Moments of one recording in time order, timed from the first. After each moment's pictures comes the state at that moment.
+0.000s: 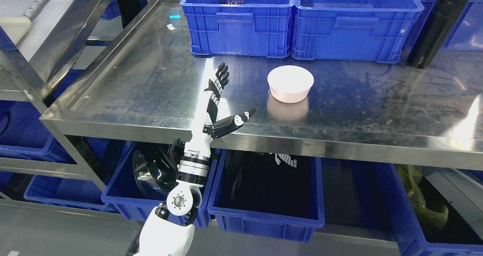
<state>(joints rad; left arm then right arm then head) -0.08 0.00 -0.28 -1.61 0.04 -0.32 0.10 0.06 0.00 0.00 0.00 0.04 -0.12 -0.26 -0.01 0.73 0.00</state>
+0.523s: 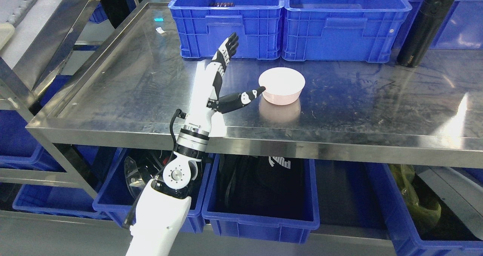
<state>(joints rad) -0.28 0.04 -0.27 -1.61 -0.09 -0.26 -0.09 0.06 0.00 0.00 0.00 0.04 -0.12 -0.26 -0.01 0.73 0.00</state>
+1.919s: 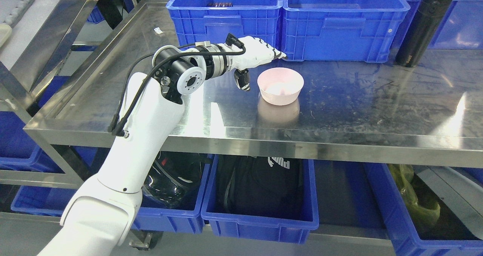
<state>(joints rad) -0.84 0.12 -0.44 -1.46 -0.96 -0.21 -0.96 0.06 0.00 0.00 0.00 0.04 -0.12 -0.26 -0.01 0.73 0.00</state>
